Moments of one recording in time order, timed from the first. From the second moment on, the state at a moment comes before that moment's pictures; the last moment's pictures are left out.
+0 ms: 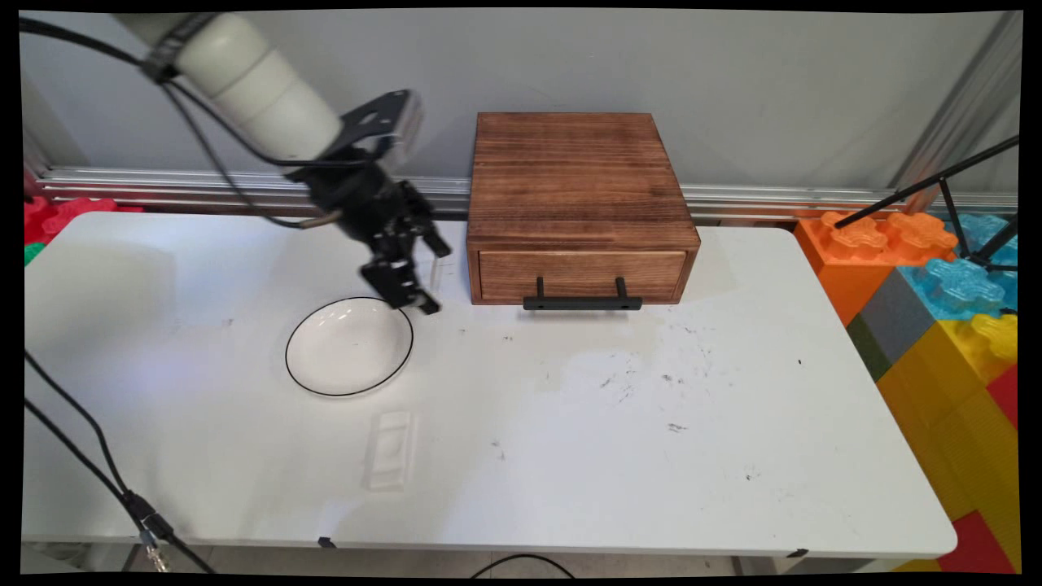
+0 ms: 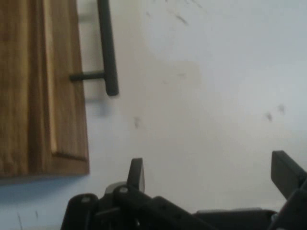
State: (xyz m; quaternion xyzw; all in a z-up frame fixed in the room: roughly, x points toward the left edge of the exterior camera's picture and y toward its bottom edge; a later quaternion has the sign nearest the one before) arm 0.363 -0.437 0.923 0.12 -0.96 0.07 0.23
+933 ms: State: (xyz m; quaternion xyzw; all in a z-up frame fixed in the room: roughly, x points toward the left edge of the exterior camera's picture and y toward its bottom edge) arm 0.272 -0.482 0.900 0.15 -0.96 0.11 0.22
